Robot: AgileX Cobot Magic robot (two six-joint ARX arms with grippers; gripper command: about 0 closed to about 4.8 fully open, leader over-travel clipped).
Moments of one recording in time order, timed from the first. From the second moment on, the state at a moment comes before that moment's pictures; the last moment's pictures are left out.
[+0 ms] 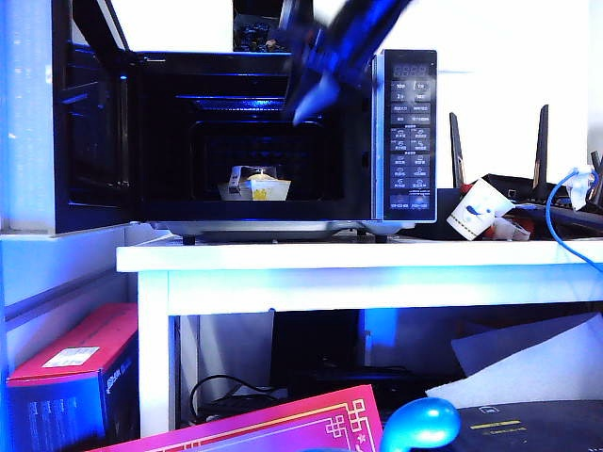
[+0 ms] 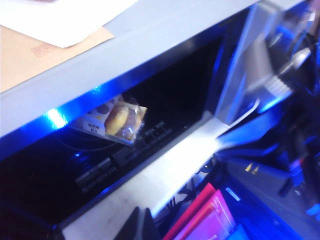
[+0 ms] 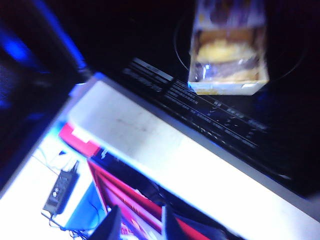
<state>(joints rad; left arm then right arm) -0.21 1.74 2.16 -0.93 0.40 0.26 0.47 2.04 2.10 -0.67 -0.29 -0.03</state>
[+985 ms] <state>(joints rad) -0.21 1.52 2.03 -1.43 0.01 0.23 0.47 1.55 2.11 -0.52 -0.13 -0.05</state>
